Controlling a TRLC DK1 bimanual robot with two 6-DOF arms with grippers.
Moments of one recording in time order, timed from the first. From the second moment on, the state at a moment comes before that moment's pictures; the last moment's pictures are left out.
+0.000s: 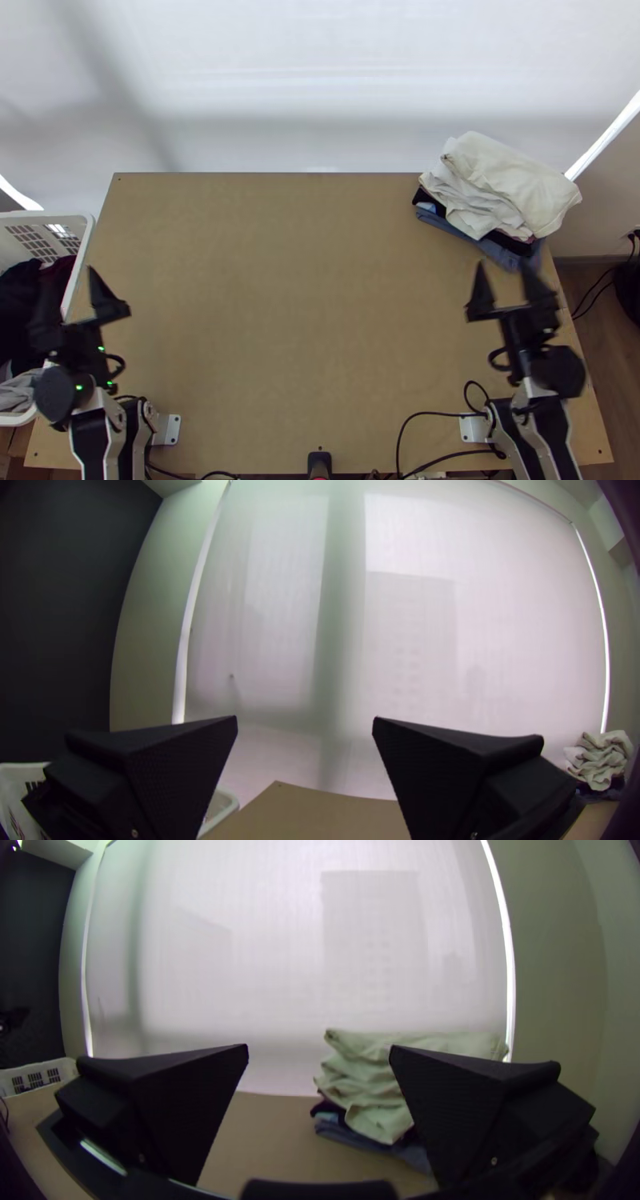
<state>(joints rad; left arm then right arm) 0.30 0.09 0.16 0.27 -0.05 -0.09 0.11 0.26 0.13 0.36 -0.03 0.07</state>
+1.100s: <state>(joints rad) 0.27 0.01 0.04 0.02 -0.04 -0.08 0.08 0.00 0.02 0.01 0.06 0.07</state>
